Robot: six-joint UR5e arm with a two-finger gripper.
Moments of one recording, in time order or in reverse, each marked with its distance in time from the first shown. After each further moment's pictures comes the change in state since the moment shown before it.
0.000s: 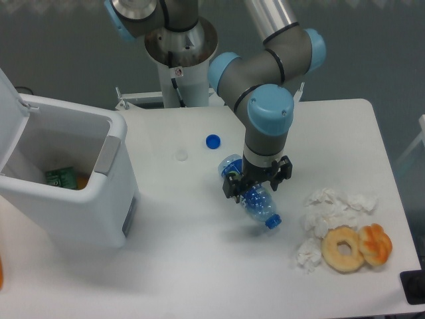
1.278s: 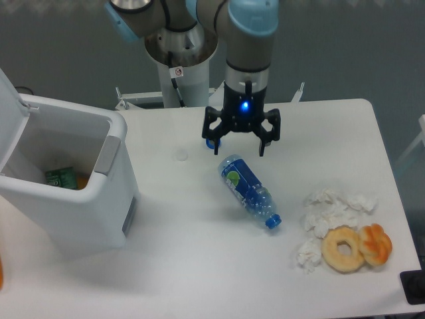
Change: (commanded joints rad) arm 0.035 0.284 -0.147 -0.008 -0.187 0.269
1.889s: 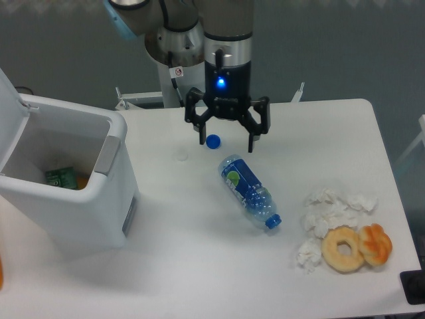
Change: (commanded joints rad) arm -0.003 0.132 0.035 -0.002 -0.008 0.224
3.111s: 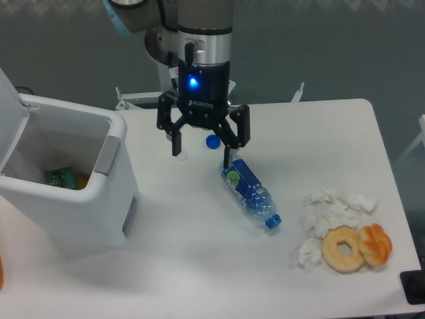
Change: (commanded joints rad) arm -0.155 -0.071 0.209 0.043 -0.025 0.113
